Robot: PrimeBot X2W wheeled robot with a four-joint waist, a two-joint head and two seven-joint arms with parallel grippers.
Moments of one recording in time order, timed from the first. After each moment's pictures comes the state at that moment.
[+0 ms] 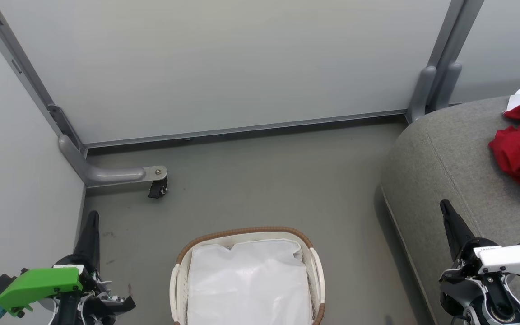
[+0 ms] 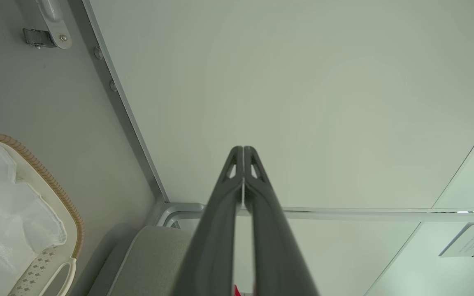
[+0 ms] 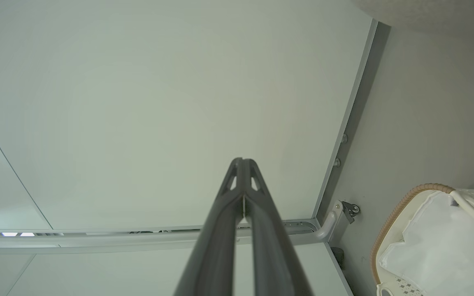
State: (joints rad) left arm -0.10 0.05 0.11 0.25 -1.61 -0.13 0.11; right arm -0.11 -0.05 -0.11 0.25 1.61 0.13 0.12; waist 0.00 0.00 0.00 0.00
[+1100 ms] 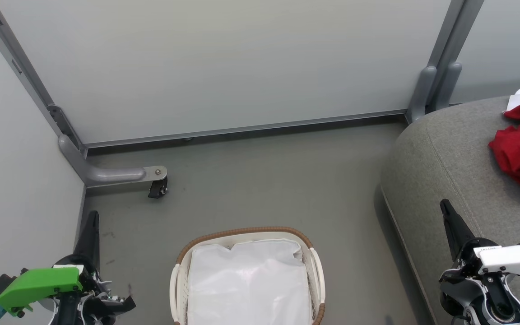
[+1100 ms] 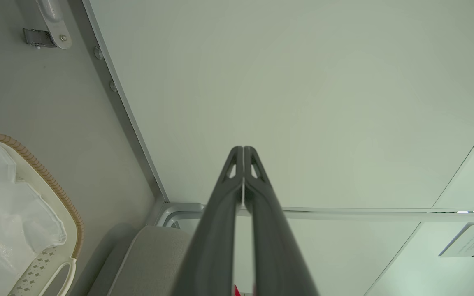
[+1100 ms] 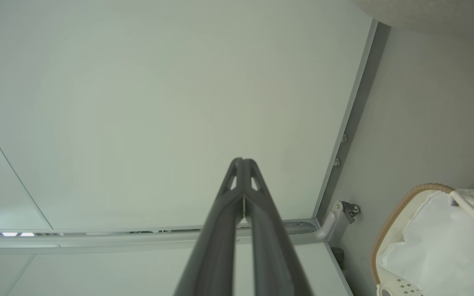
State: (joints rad) left arm -0.10 0.05 0.11 0.25 -1.61 -0.13 0.11; right arm -0.11 -0.05 -0.11 0.25 1.61 0.13 0.12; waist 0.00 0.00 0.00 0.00
